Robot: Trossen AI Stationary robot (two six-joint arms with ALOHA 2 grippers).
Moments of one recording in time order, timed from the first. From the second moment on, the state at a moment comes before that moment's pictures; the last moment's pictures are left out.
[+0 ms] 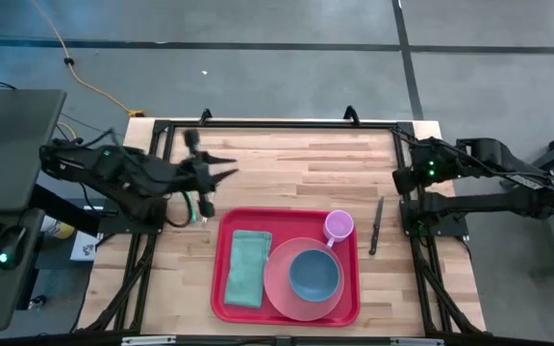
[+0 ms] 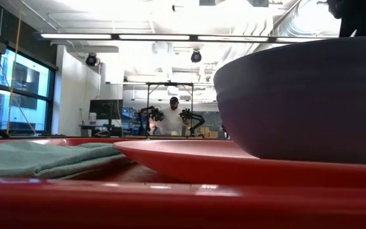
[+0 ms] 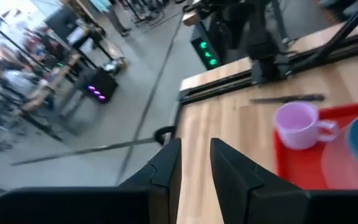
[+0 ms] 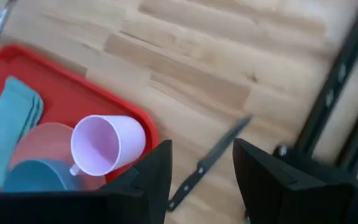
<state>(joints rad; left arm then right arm) -0.35 1.20 1.58 -0.76 -0.76 0.29 -0.23 0.74 1.10 -1.45 0.10 0.96</state>
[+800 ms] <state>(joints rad) -0.35 0.92 1.57 -0.94 -0.79 0.46 0.18 0.79 0.71 -1.20 -0.18 1.72</state>
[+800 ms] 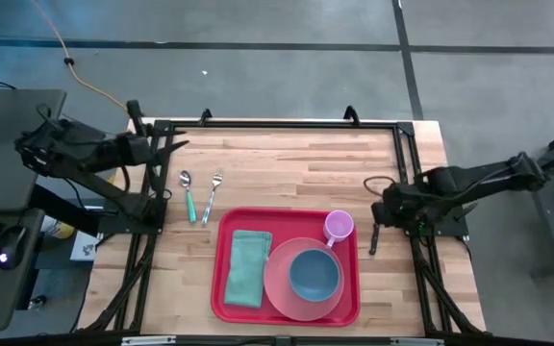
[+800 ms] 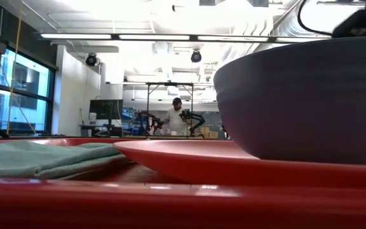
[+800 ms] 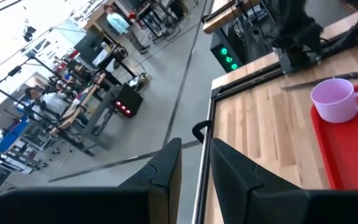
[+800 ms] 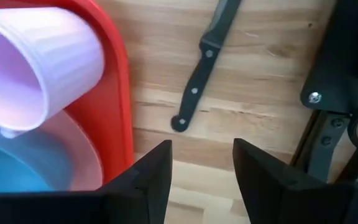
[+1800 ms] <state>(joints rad) -0.35 0.89 1.57 -0.95 -0.75 0.50 0.32 0.96 0.44 -0.78 -0.17 1.89</state>
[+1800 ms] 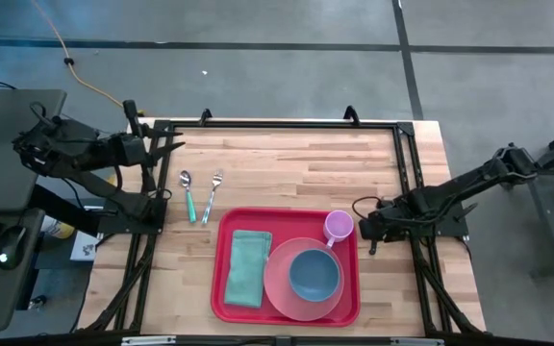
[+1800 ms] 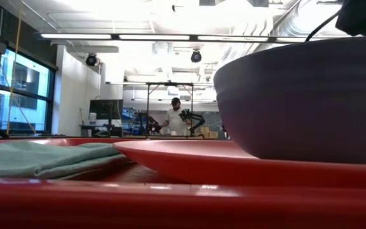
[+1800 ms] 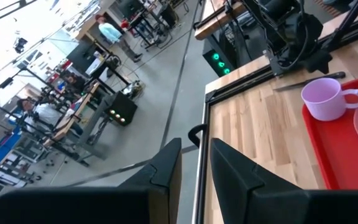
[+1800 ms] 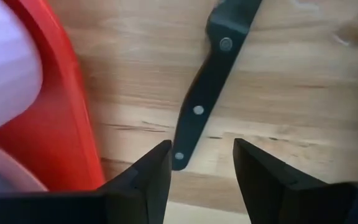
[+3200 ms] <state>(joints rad) -0.35 0.88 1.57 -0.95 -0.75 0.50 0.24 0.99 0.31 -0.61 -0.13 1.87</state>
